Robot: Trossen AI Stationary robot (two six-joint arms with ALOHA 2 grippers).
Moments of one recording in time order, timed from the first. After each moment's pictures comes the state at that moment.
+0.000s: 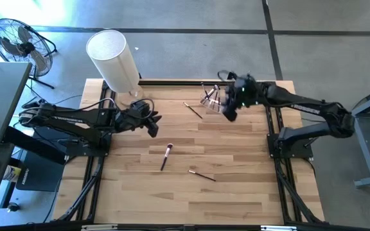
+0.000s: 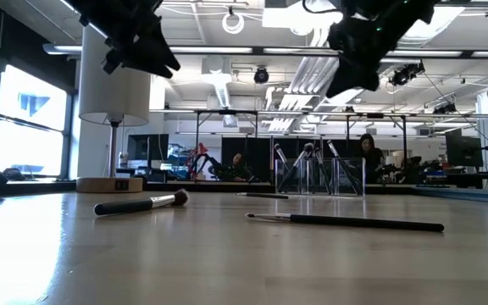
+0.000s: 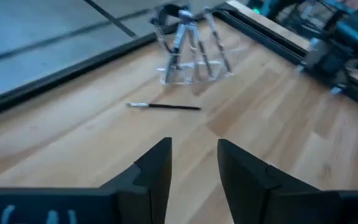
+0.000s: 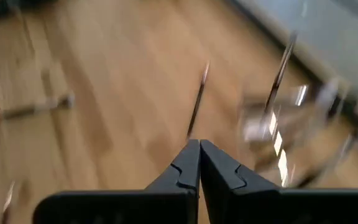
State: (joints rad) left arm -0.04 1.02 0.80 -0.33 -0.53 -0.59; right arm -0.46 1.19 0.97 -0.54 -0.09 0.13
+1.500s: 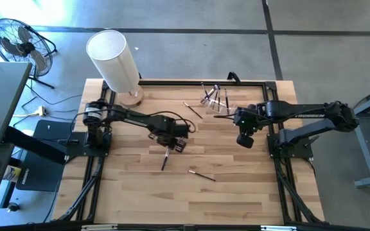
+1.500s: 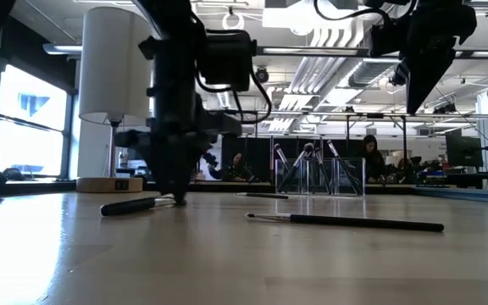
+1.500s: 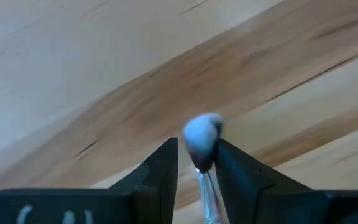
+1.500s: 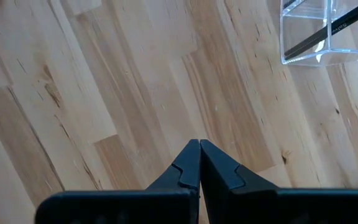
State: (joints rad) left arm 0.03 1.90 1.27 -0.80 0.05 -1.08; right arm -0.09 1.15 0.97 -1.10 0.09 0.31
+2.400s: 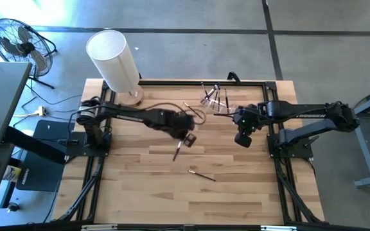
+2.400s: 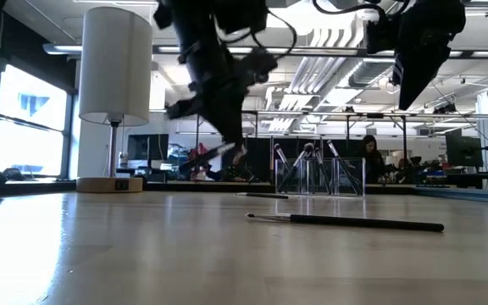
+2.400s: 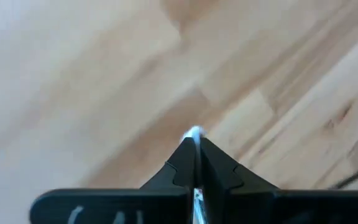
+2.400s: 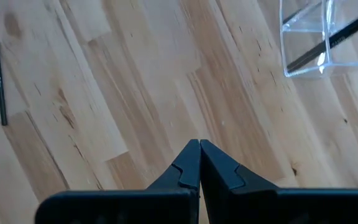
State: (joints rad) left arm 0.04 1.82 1.39 -0.67 -0.09 -0.86; right arm -0.09 1.14 0.97 -1.05 0.09 0.36
